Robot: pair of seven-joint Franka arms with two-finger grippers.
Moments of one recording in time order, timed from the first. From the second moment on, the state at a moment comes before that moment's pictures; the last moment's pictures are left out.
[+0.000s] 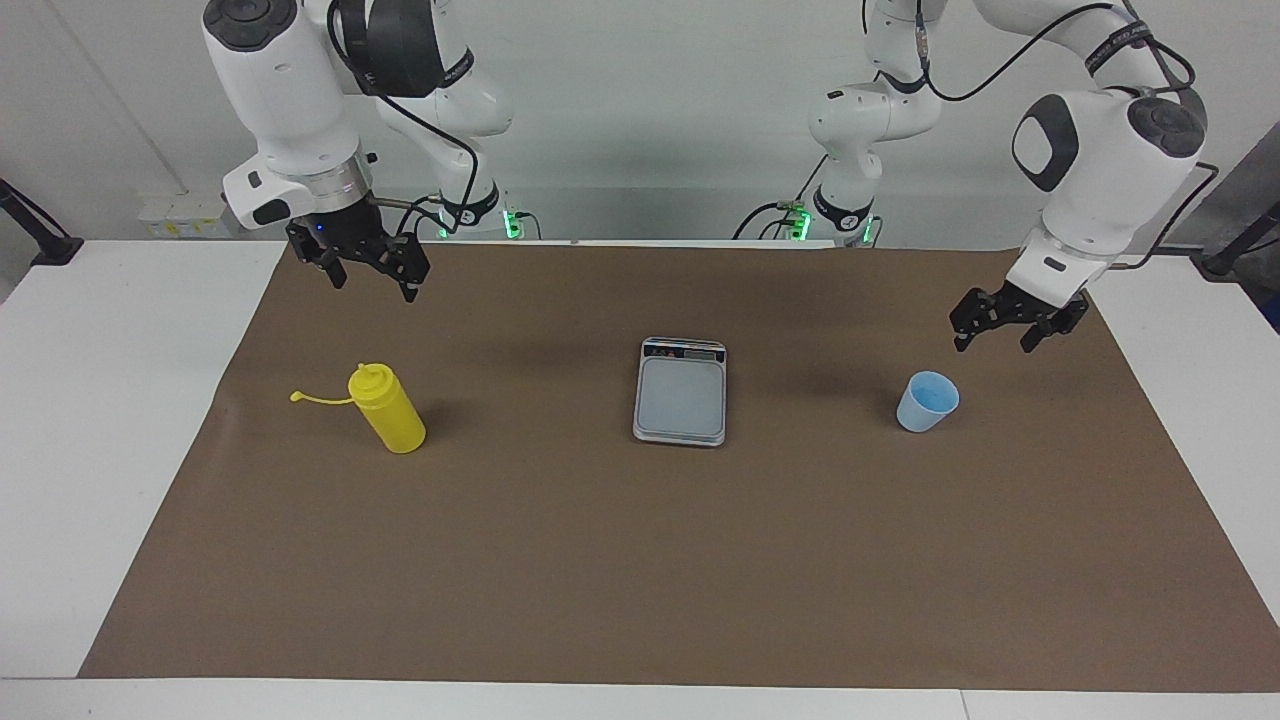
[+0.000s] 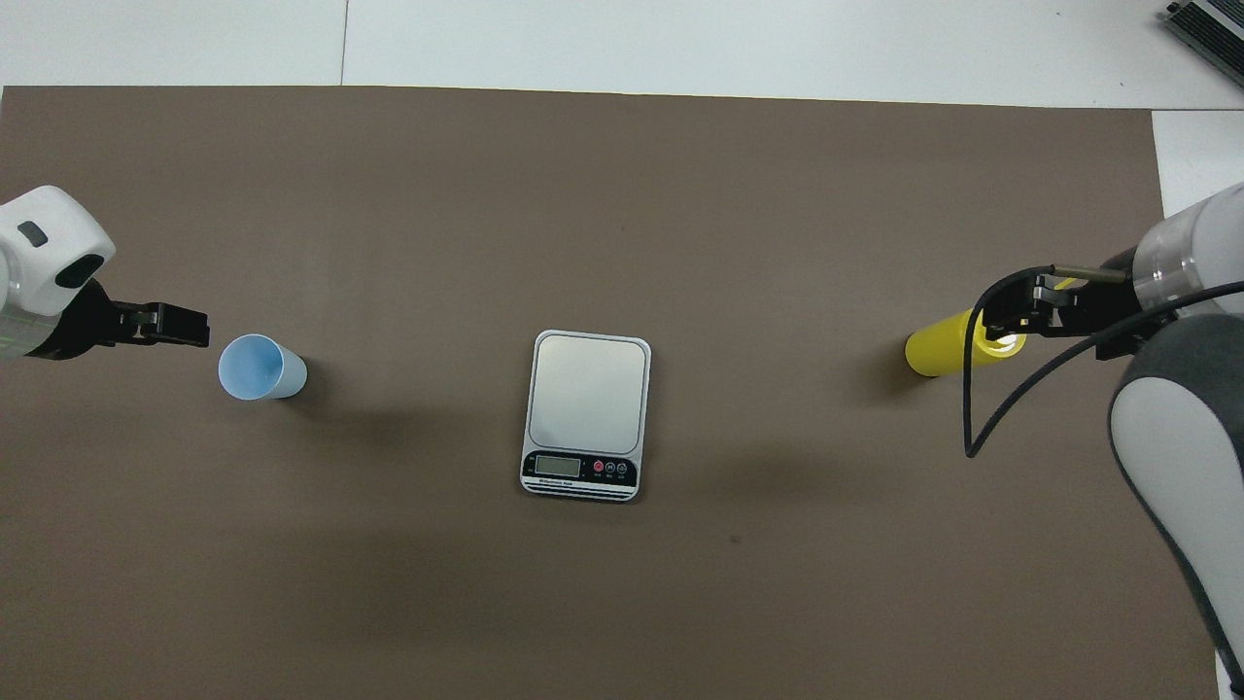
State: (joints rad) left arm 0.16 -0.02 -0.16 -1.97 -0.02 1.98 0.07; right arm -0.06 -0.01 0.14 -1.66 -0.05 1.61 0.29
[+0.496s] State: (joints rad) left arm 0.18 0.01 -0.16 -2.15 -0.02 2.22 0.02; right arm -0.06 -0.01 0.14 -1.66 -0.05 1.61 0.29
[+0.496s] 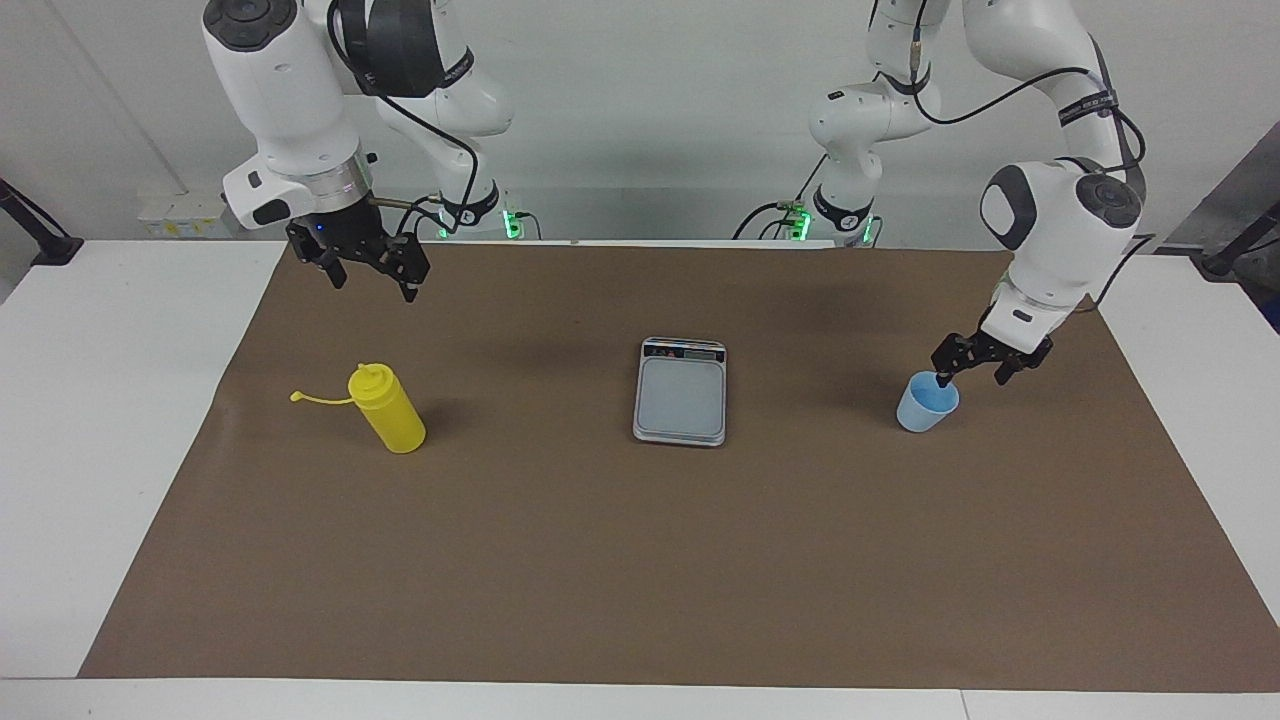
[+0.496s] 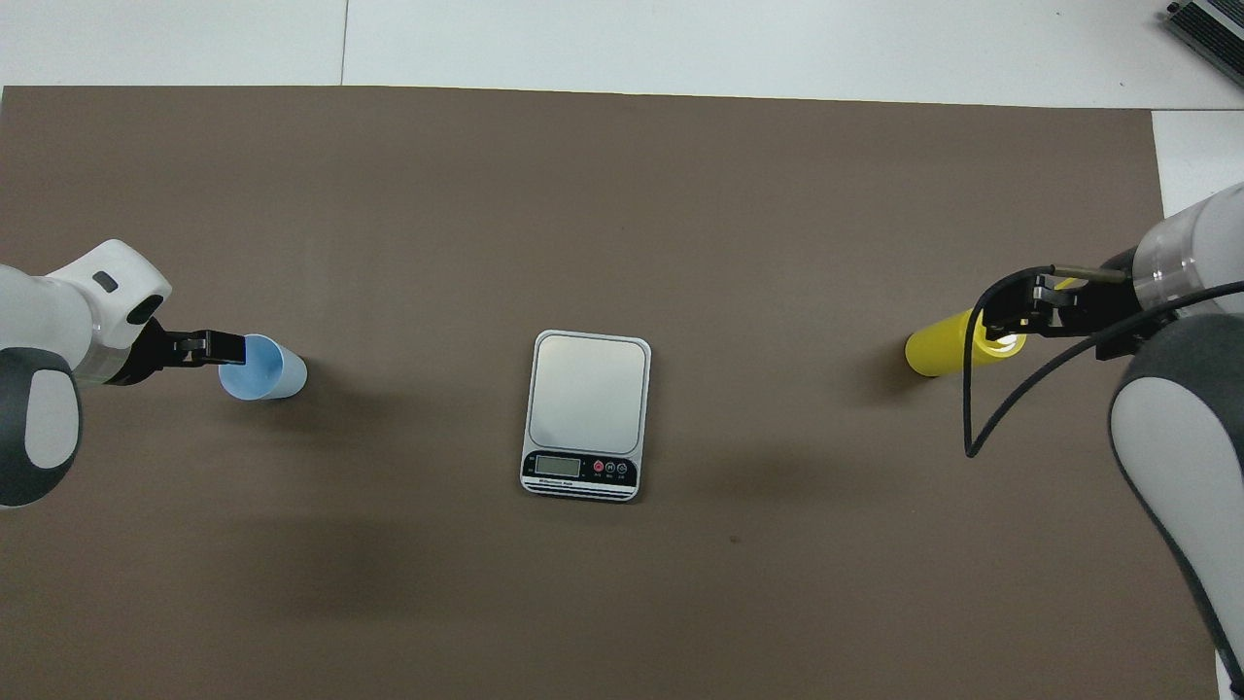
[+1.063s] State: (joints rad) left arm 0.18 0.05 -0.16 -2.25 -0.02 2.36 -0.01; right arm -0.06 -0.01 0.14 -1.66 -0.05 1.61 0.29
